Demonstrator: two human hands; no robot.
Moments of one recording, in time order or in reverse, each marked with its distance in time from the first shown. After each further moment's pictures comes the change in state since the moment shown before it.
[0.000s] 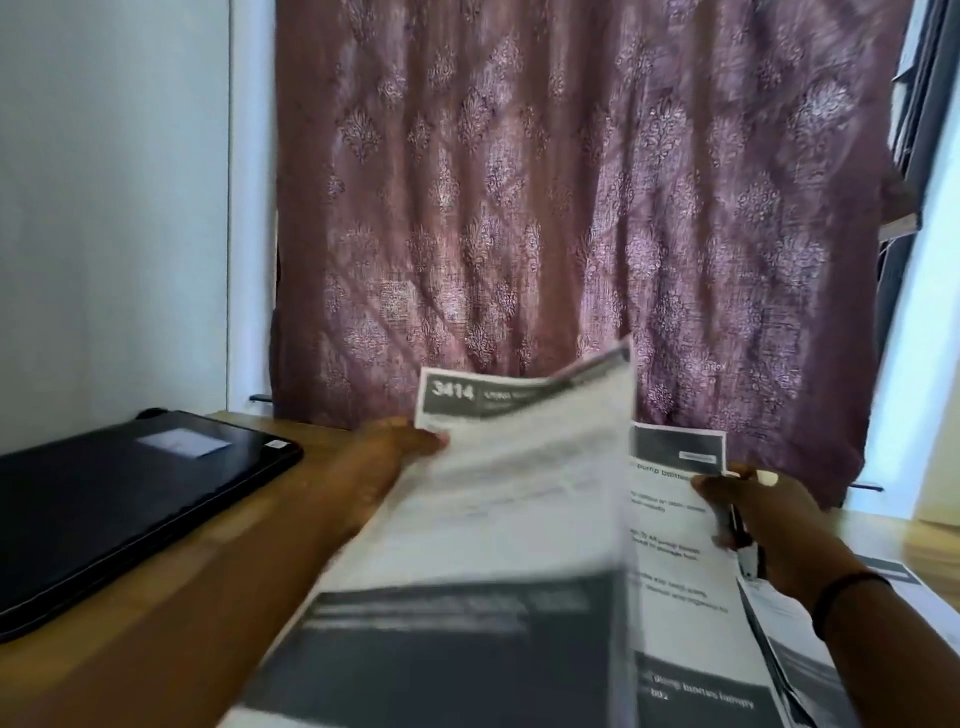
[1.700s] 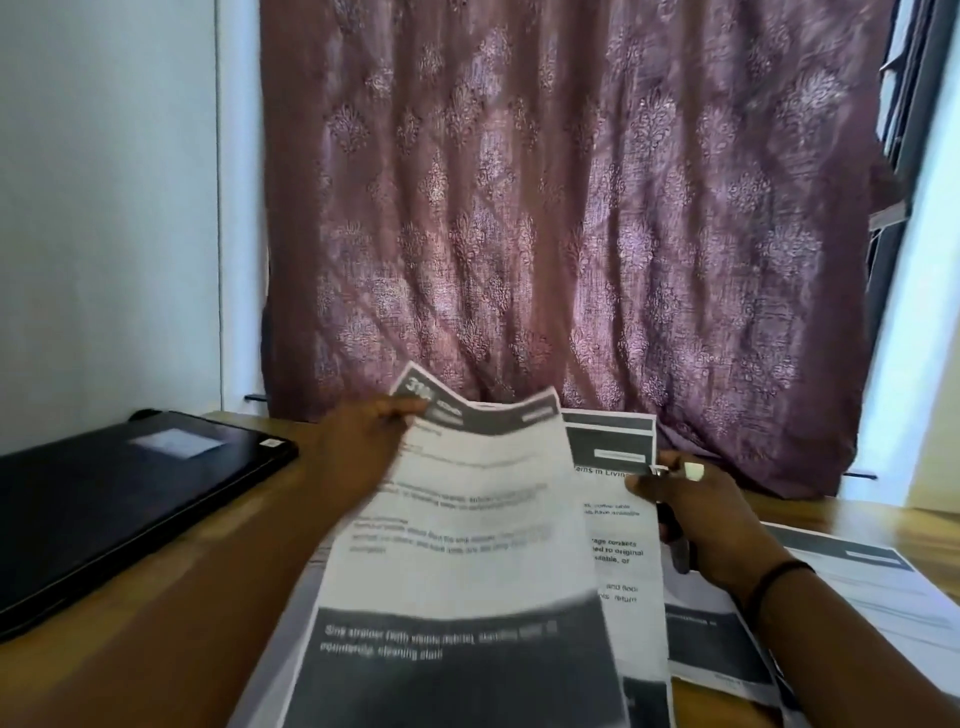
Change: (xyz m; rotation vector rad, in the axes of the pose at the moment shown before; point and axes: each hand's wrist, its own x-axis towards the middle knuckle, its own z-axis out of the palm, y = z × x) left_hand 0.010 -0.006 -0.014 0.557 0.256 0.560; right_hand -0.021 0.003 0.042 0.097 -0.234 -0.020
